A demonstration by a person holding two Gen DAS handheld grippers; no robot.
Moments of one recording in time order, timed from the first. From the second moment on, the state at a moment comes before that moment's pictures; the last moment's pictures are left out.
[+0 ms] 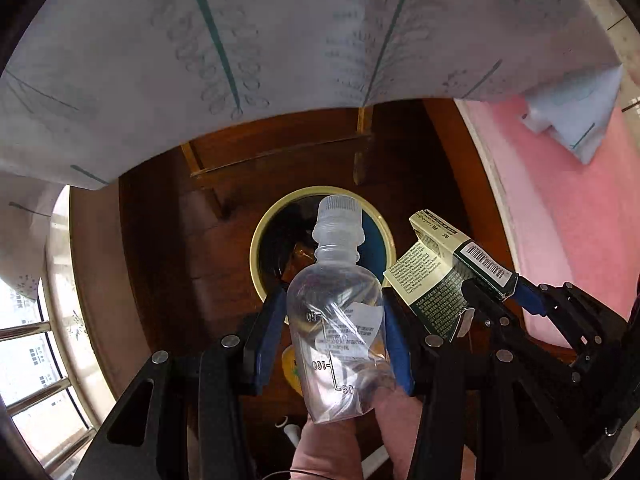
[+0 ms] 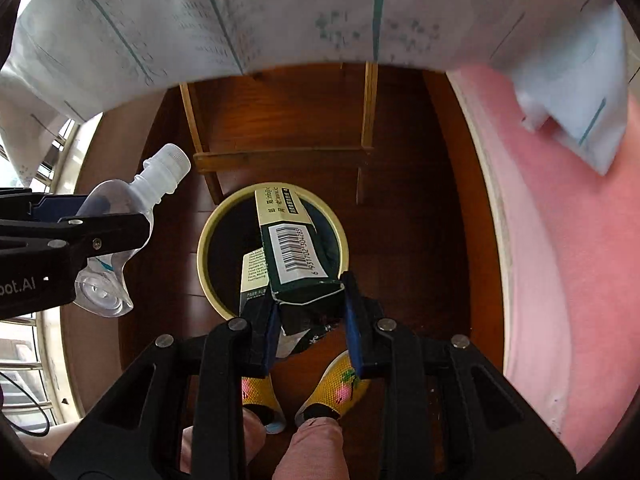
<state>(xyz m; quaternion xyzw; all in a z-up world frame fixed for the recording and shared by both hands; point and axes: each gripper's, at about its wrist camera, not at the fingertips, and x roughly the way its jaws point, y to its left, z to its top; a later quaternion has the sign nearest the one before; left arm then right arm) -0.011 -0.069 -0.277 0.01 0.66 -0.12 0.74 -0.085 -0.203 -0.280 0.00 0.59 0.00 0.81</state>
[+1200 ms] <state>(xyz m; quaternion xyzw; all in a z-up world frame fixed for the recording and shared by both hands) 0.016 -0.058 -0.270 0.04 0.61 -0.05 0.79 -0.045 -0.213 -0.278 0.07 0.58 0.02 0.81</state>
